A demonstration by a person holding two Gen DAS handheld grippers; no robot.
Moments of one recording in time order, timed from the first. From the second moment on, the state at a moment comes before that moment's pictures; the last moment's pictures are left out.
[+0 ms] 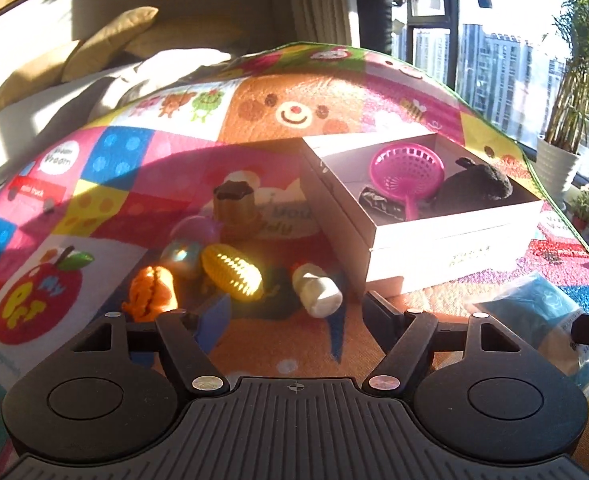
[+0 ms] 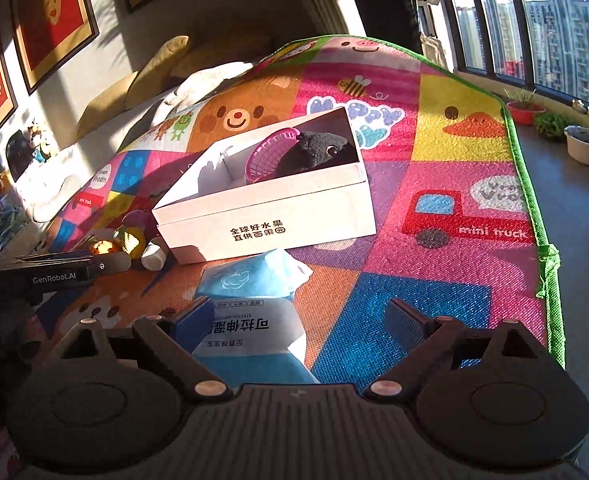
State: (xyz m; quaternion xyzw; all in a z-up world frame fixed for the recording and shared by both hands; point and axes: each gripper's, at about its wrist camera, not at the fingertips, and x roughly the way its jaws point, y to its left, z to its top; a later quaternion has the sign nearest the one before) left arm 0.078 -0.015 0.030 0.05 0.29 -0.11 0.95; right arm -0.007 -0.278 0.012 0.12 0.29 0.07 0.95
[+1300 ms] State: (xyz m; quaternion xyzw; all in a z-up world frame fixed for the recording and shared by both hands) left arm -0.004 0.011 0.005 0.10 0.34 -0.08 0.93; right arm -0.004 -0.277 -0.002 0.17 0.32 0.08 0.93
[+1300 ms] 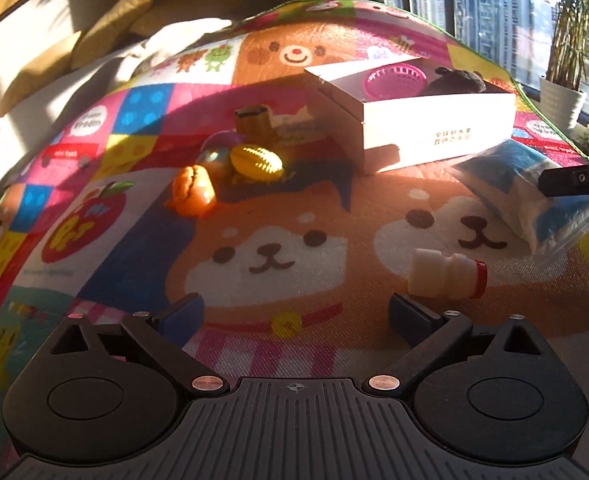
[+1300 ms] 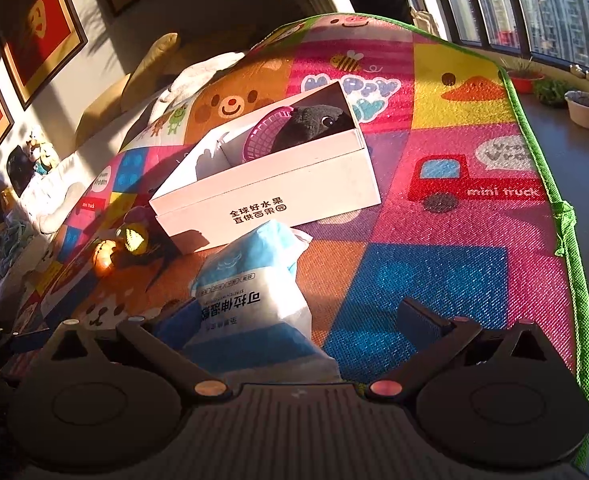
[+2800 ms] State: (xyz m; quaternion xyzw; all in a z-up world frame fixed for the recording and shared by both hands) left arm -0.010 -0.038 0.001 0.05 0.32 -0.18 0.93; right arm -0.053 -0.233 -0.002 -0.03 0.37 0.13 0.92
